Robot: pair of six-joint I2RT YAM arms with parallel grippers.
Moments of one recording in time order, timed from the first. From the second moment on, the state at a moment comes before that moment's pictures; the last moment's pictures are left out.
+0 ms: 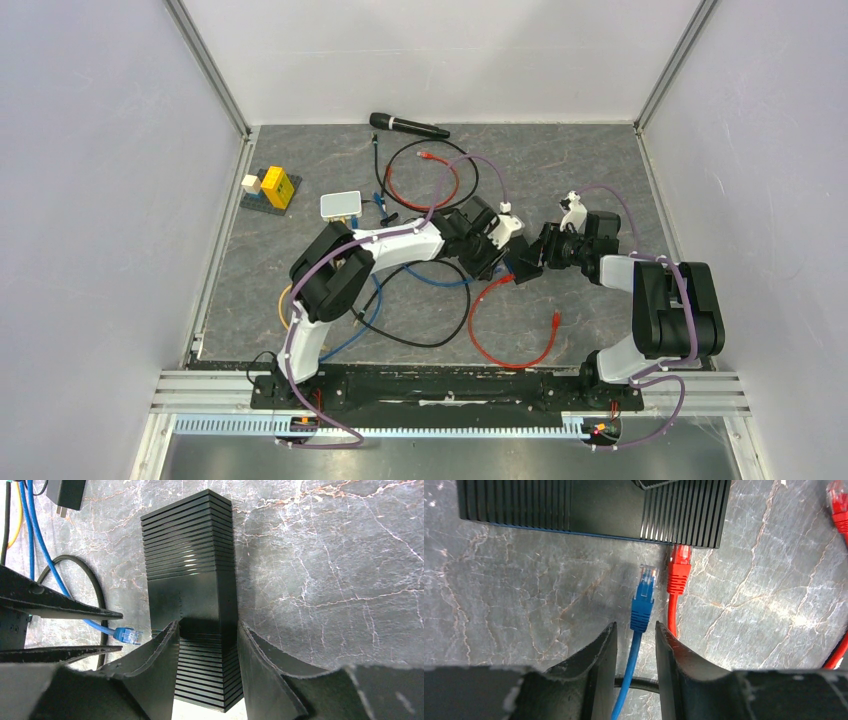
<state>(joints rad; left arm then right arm) -0.90 2.08 1.47 -0.35 0.27 0.05 -0.05 1.54 0.53 0.23 -0.63 0.18</state>
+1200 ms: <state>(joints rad) -0.91 2.08 1.47 -0.31 0.18 0.07 -0.05 1.54 0.53 0.23 -0.64 0.17</state>
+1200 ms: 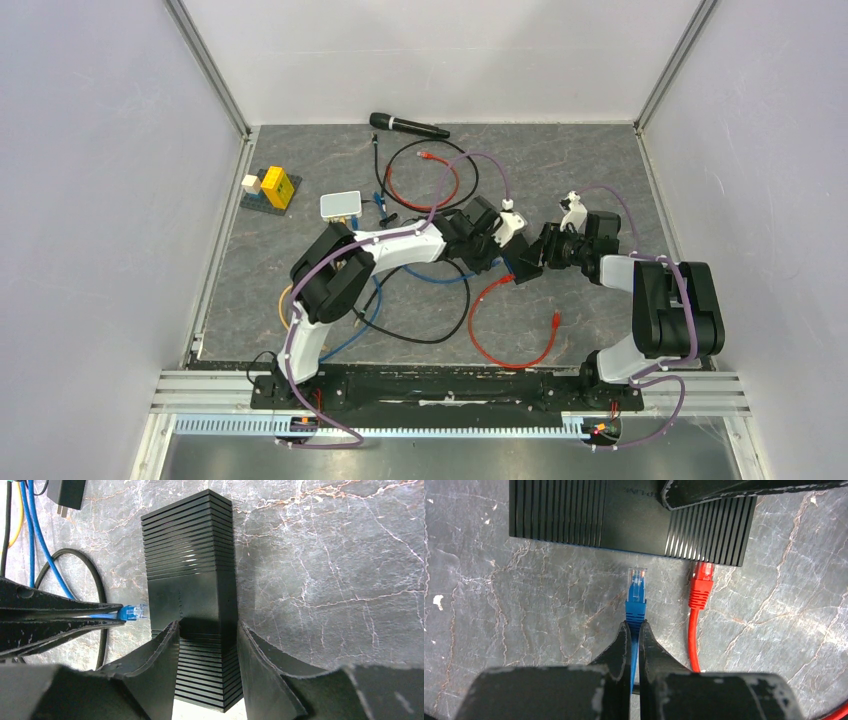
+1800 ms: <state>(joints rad) -0.98 2.08 1.43 -0.24 0.09 0.08 -0.05 1.55 0.53 0.23 -0.64 0.17</state>
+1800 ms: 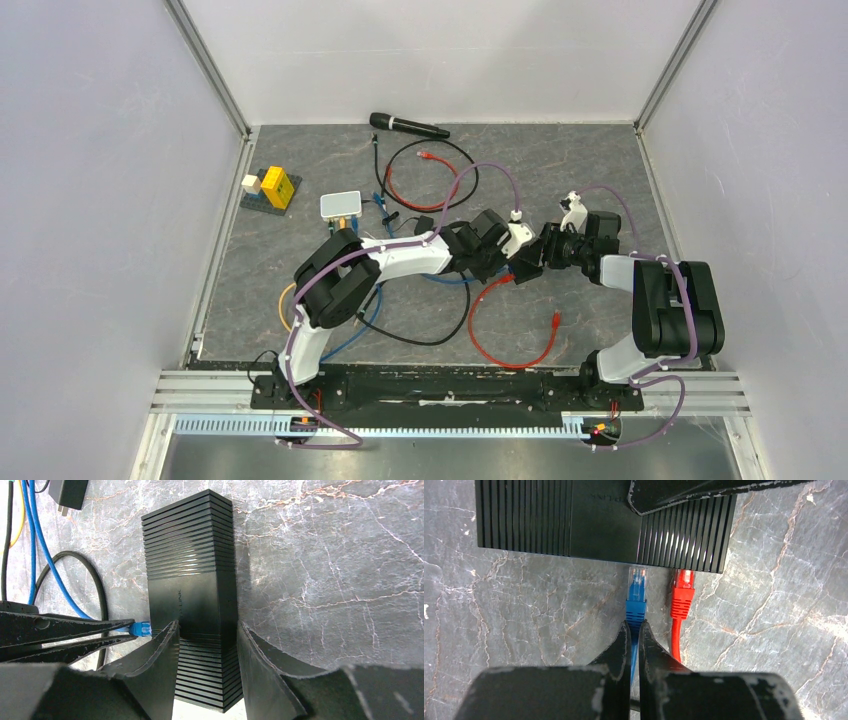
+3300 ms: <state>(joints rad) -1.00 2.09 1.44 -0.22 0.03 0.08 -0.07 1.60 0.44 0.45 -0.75 0.25</state>
